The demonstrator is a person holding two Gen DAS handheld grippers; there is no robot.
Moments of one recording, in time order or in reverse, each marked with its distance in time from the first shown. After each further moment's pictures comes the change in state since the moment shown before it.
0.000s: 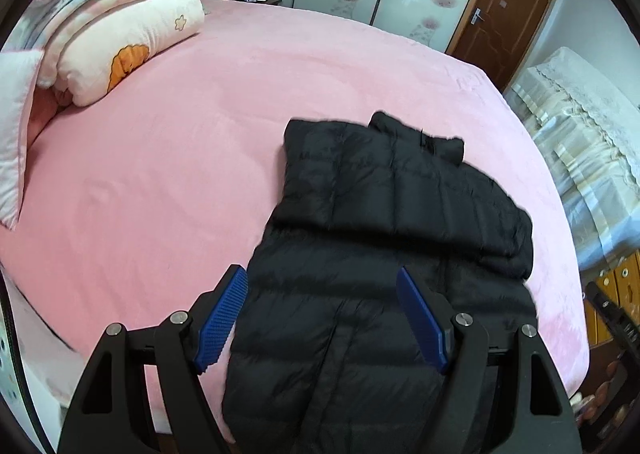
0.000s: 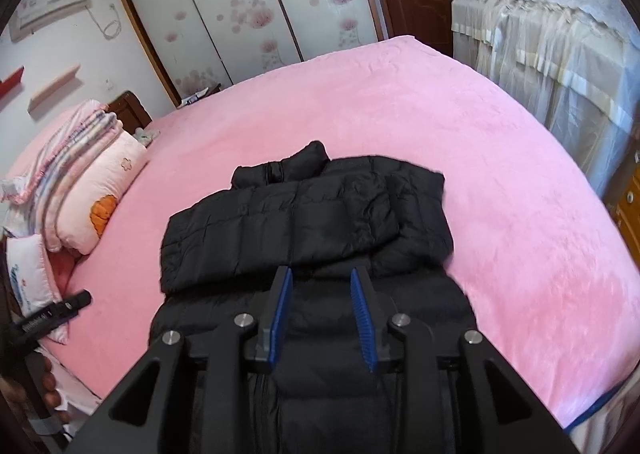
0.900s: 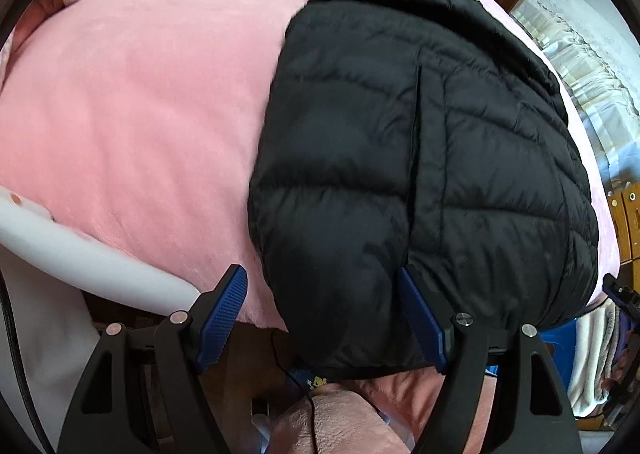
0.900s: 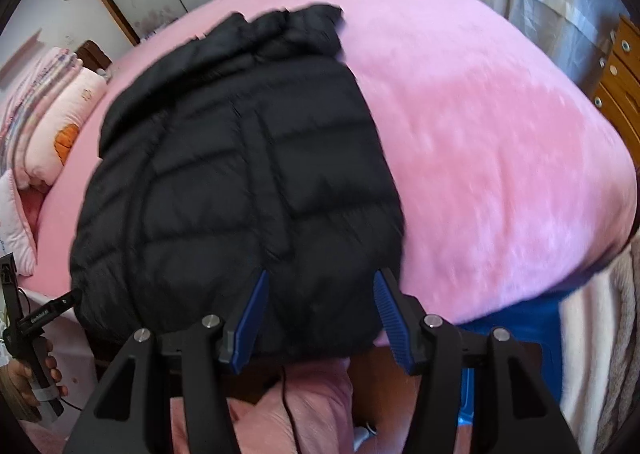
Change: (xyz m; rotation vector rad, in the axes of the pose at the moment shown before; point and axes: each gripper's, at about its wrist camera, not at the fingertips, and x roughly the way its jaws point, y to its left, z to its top) left arm 0.072 0.083 -0.188 0.035 0.267 -0.047; right arm -0.012 -0.120 -0.175 0.038 0.295 -0.126
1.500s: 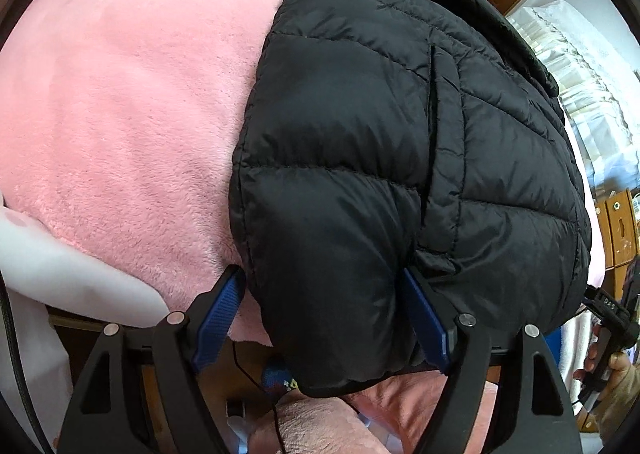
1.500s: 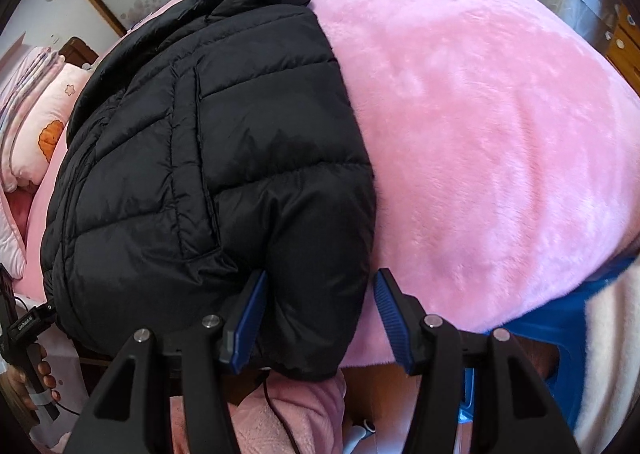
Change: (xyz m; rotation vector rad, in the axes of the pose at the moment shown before) left arm 0.033 0.019 -0.009 -0.041 0.021 -0.095; right arm 0.061 -0.027 0.001 0.006 0.059 0.018
